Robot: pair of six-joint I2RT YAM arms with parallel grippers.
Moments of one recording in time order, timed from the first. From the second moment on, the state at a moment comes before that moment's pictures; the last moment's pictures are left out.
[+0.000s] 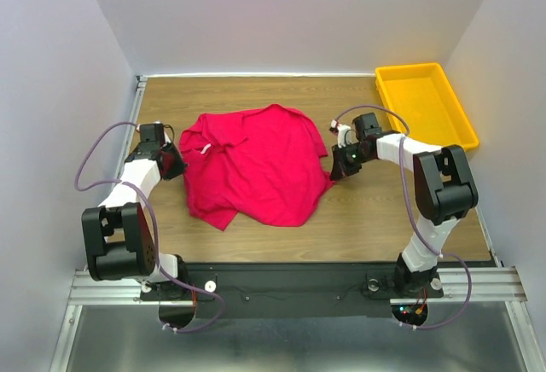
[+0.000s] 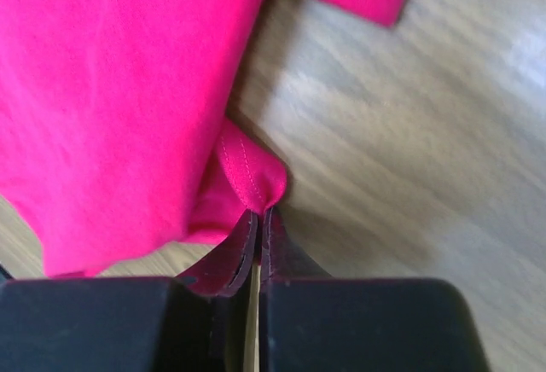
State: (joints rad) left arm 0.09 1.39 0.85 -0.40 0.05 -0.41; right arm 0.23 1.83 1.10 -0.44 -0.56 -0.13
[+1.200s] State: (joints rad) left arm 0.21 1.32 0.86 -0.35 0.25 -0.44; right arm 0.18 1.23 0.98 -1.01 -0.24 -0.59
